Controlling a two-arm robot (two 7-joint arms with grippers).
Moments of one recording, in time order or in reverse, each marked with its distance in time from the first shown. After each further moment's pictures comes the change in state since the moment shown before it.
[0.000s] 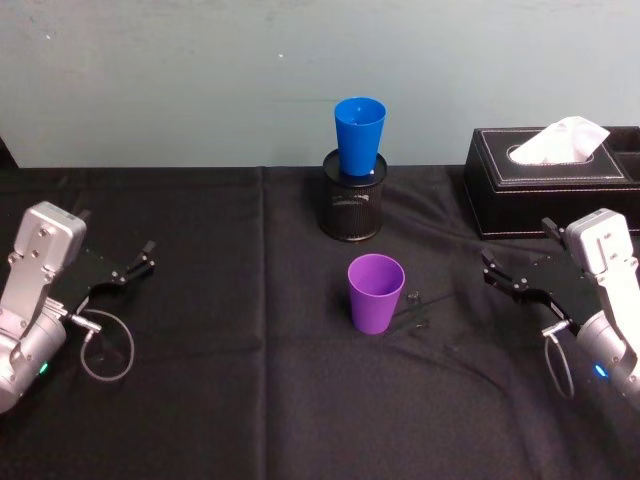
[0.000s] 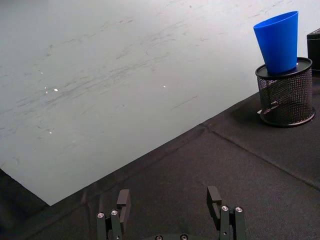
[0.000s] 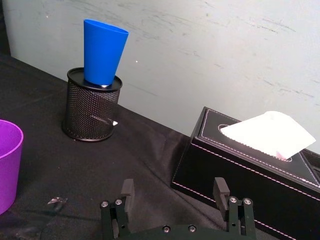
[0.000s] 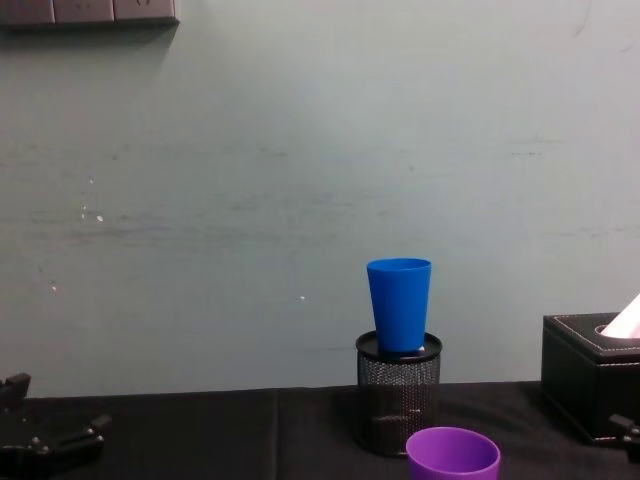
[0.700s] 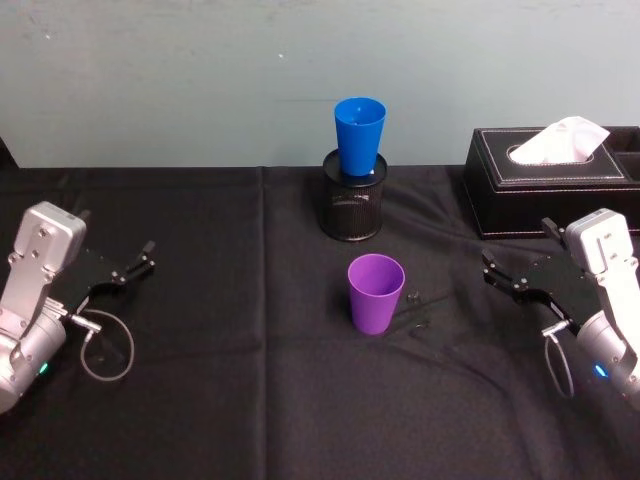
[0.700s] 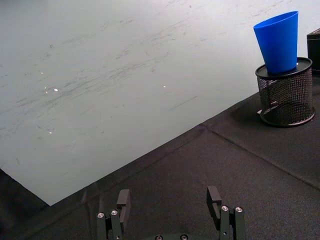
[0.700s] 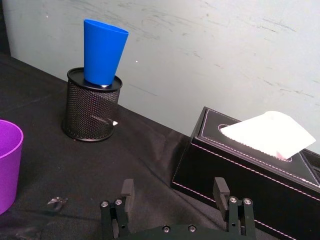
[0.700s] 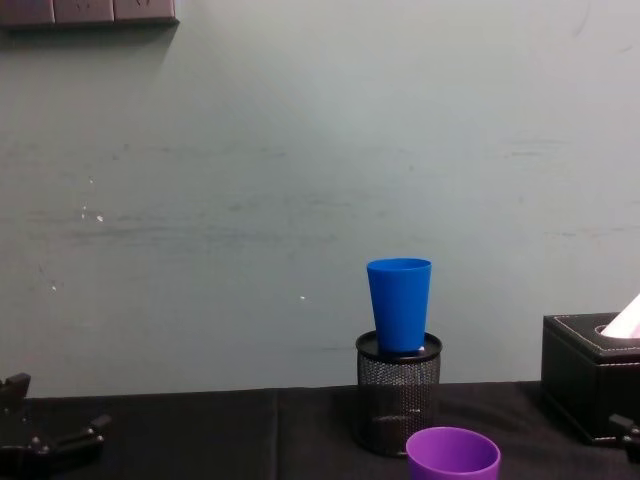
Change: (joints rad) left arm 0.000 0.000 0.000 0.000 0.000 0.000 0.000; right arm 0.000 0.000 0.000 0.000 0.000 0.000 0.000
